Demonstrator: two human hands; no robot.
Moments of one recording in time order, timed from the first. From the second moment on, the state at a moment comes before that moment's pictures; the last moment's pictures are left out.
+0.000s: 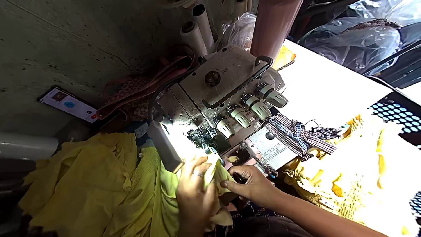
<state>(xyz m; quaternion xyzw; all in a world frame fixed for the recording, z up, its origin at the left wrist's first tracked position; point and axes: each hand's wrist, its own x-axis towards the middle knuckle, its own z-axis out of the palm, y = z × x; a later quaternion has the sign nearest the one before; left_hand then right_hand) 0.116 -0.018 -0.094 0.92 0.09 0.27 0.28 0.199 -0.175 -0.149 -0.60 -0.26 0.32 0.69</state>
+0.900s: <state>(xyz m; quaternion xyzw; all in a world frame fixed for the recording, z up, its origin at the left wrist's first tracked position) 0.097 0.000 -0.103 0.84 0.27 0.33 0.34 0.175 -0.176 -0.169 -0.60 -0.23 0.27 0.72</state>
